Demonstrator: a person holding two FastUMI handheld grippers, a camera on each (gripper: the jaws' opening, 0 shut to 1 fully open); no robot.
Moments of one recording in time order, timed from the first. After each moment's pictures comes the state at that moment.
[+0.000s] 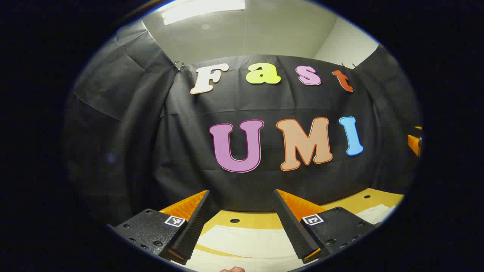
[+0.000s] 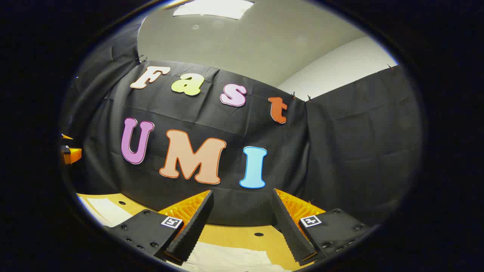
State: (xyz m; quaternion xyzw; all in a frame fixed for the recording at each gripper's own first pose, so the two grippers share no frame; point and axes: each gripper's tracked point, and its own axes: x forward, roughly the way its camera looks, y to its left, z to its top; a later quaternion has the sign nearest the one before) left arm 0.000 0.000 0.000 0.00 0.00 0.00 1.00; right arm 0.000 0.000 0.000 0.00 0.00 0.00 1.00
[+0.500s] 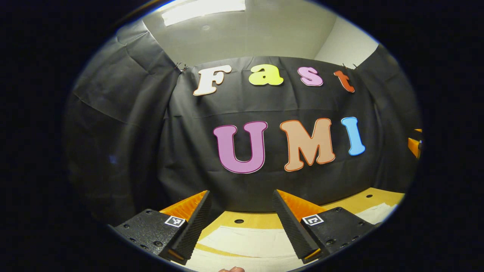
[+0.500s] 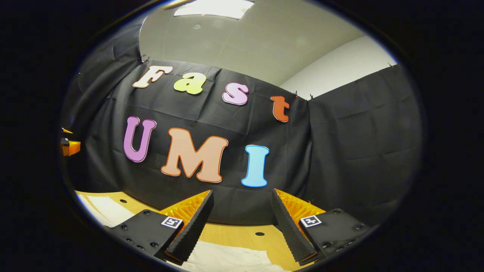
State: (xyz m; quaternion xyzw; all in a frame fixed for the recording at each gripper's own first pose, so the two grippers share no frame) left arm -0.008 0.017 -0.003 0.01 0.00 0.01 1.00; right arm 0.000 -0.005 -0.015 0.00 0.01 0.01 1.00
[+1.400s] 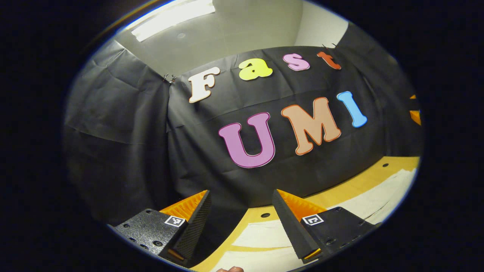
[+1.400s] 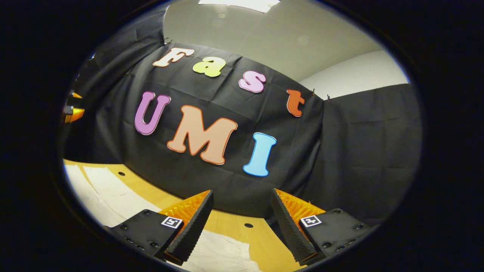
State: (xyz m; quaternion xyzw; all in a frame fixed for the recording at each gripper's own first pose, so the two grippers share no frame) left arm -0.027 0.058 -0.021 0.14 0.02 0.00 0.99; right arm -0.014 -0.022 -0.053 -0.11 0.05 0.07 0.99
